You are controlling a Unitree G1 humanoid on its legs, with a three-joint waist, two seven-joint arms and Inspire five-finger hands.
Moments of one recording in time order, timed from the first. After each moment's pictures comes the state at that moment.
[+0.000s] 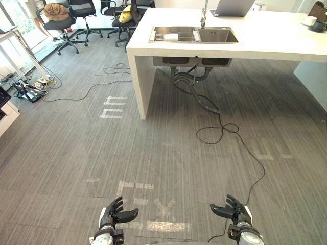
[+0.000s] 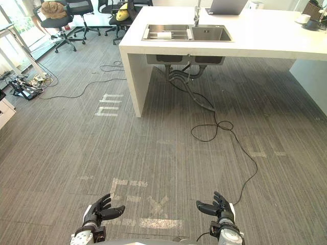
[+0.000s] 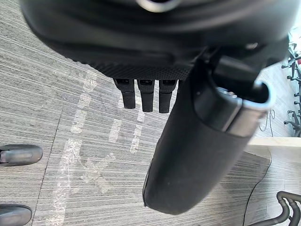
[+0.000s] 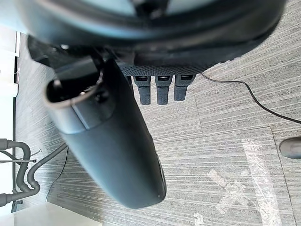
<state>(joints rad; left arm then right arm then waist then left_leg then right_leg) 0.18 0.13 0.03 0.77 -0.18 -0.10 0.09 0.13 -0.13 -0.17 0.81 0.16 -0.09 -0.06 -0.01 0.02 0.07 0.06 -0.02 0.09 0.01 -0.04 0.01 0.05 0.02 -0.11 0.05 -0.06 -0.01</state>
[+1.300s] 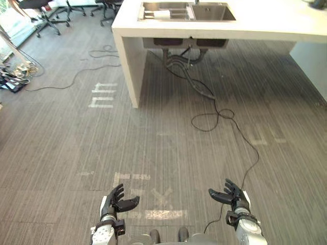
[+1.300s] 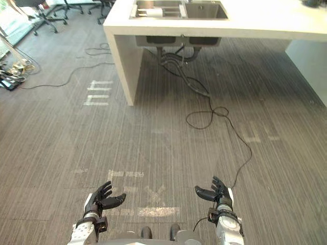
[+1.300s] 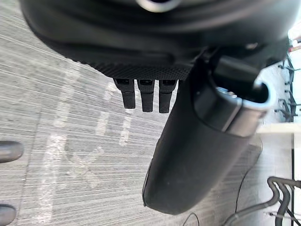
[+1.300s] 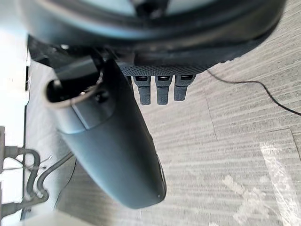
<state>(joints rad) 0.19 0.12 0.03 0.59 -0.18 -0.10 0.11 0.08 -0.13 -0.16 0.72 0.17 -0.09 -0.09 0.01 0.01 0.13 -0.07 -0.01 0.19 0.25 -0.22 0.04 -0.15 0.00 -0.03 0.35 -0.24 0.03</state>
